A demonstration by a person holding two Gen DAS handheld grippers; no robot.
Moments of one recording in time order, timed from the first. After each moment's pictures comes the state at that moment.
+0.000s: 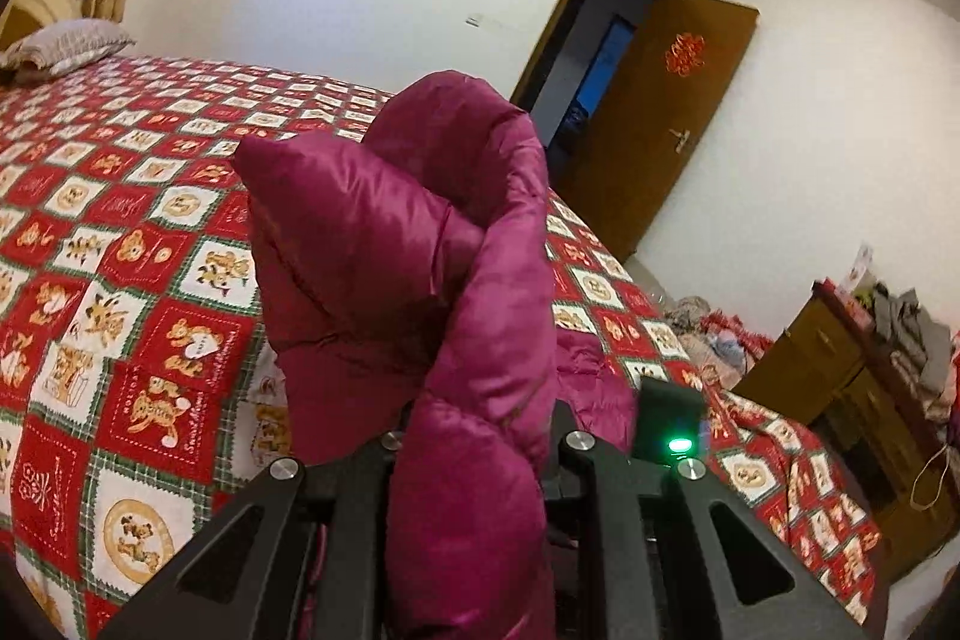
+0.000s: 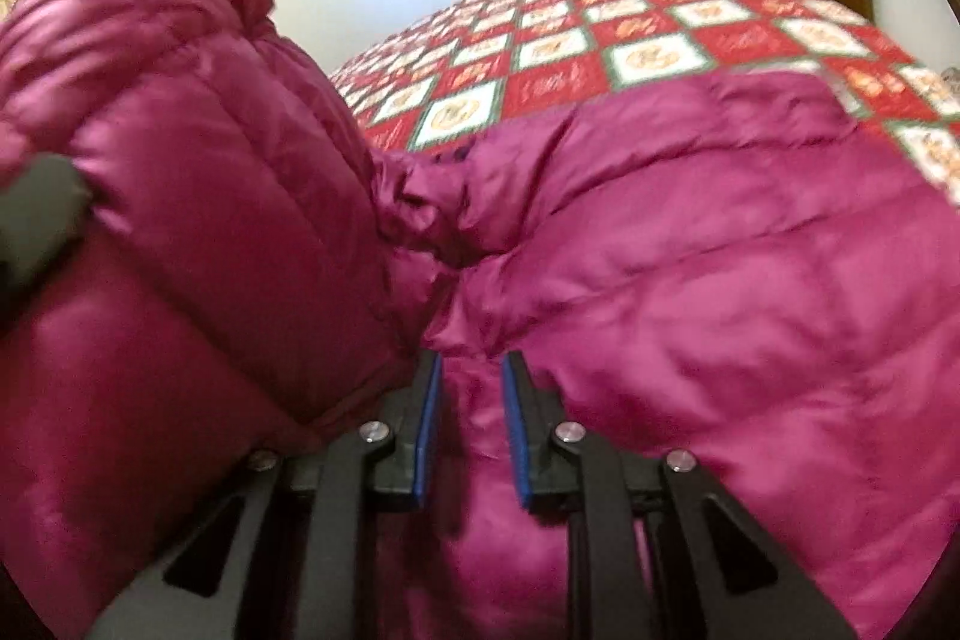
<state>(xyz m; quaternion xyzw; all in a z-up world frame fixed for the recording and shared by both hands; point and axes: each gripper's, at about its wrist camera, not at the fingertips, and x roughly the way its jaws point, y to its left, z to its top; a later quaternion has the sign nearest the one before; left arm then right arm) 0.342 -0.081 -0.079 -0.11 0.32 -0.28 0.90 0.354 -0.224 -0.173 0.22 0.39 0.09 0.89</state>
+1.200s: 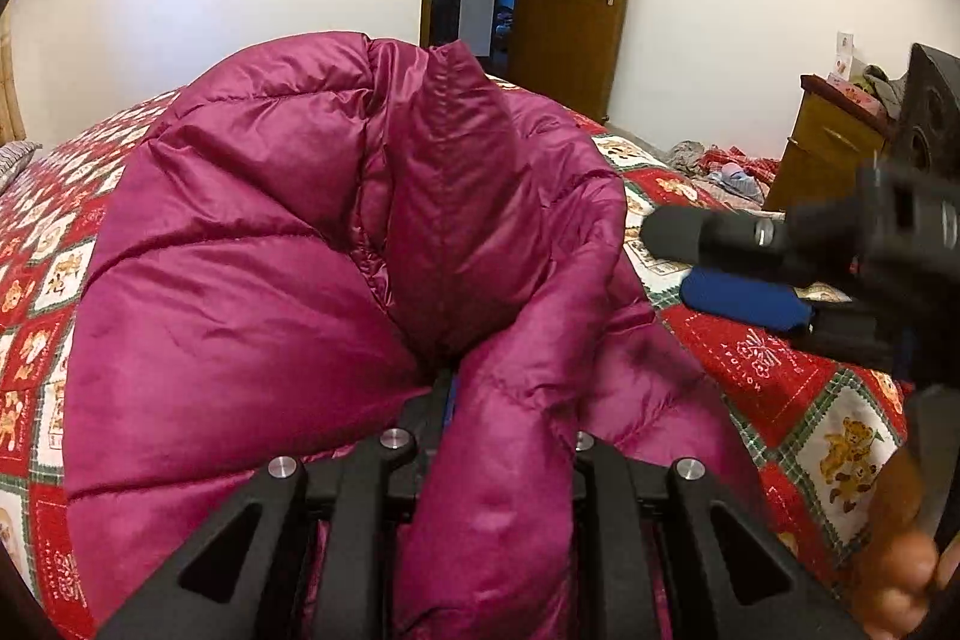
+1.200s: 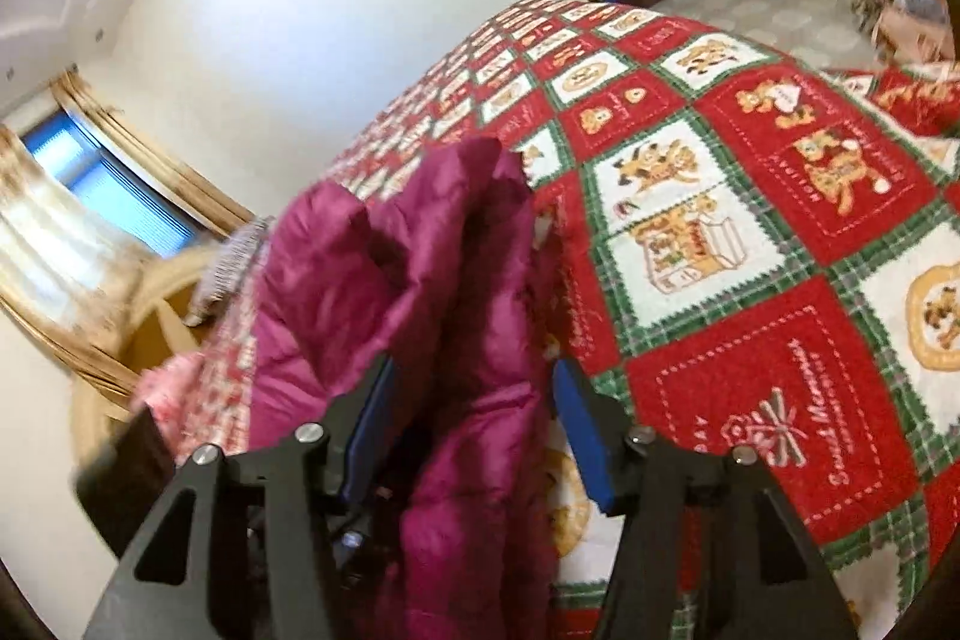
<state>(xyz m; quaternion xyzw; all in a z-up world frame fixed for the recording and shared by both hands) 0.310 -0.238 -0.171 0.08 0.34 -0.32 0.88 0.271 -0.419 -0.171 0.37 0.32 0.06 0.87</state>
